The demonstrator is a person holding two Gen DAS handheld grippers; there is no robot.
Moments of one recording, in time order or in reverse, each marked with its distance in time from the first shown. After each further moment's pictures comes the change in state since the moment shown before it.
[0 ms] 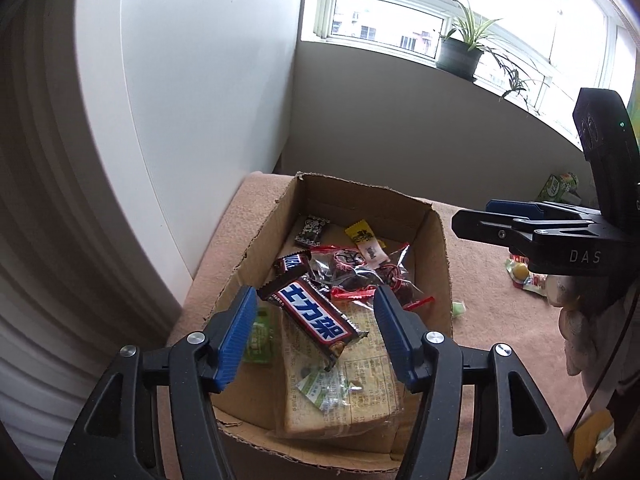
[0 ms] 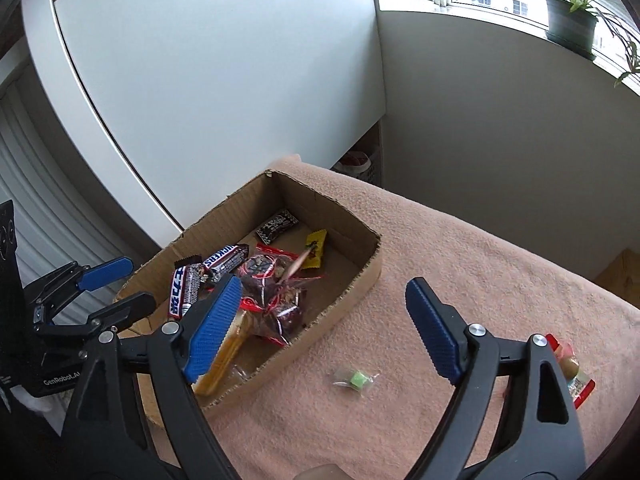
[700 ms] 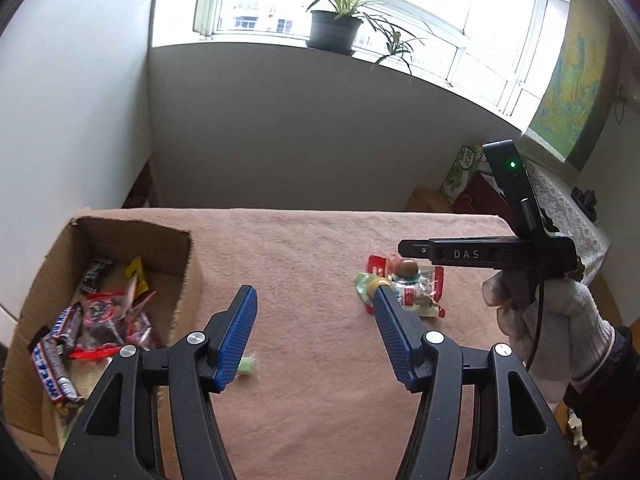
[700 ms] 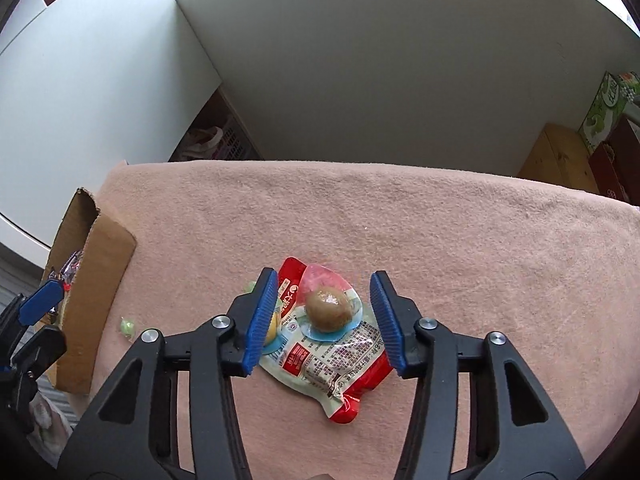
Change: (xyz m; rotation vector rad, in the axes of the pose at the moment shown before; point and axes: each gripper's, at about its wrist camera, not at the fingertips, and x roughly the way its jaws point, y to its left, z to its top) left arm 0.058 -0.181 0.028 0.139 0.050 -0.275; right arm -0.011 -0.225 -0.051 0.355 0.143 -0.179
